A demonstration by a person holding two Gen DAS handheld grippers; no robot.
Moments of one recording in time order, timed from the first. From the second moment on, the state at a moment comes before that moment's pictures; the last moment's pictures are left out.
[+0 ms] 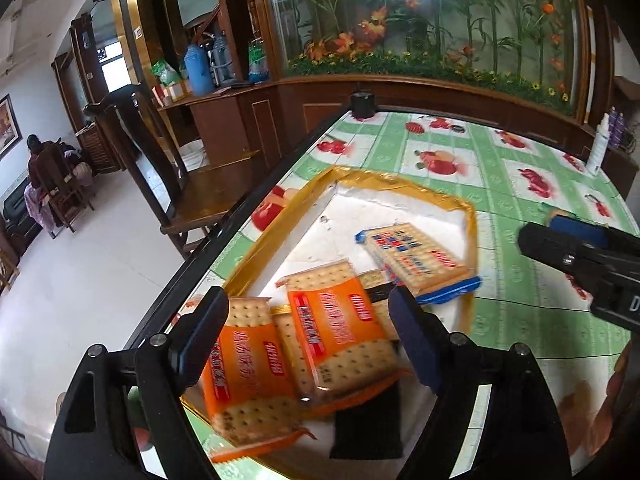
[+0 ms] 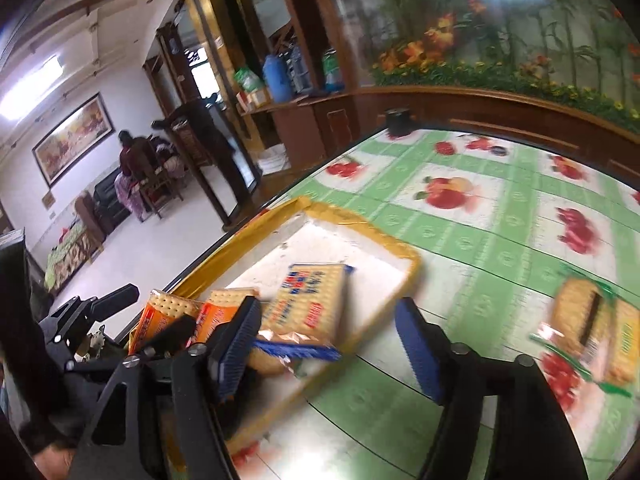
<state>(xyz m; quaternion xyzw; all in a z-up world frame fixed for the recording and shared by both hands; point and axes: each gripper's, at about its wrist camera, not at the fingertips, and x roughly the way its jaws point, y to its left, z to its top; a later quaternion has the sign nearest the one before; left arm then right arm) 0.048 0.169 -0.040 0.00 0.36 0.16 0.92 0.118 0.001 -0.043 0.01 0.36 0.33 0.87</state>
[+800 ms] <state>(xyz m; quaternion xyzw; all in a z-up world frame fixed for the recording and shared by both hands) 0.064 0.048 -0.037 0.05 0.37 0.06 0.92 0.082 -0.236 -0.061 0.12 0.36 0.16 0.91</state>
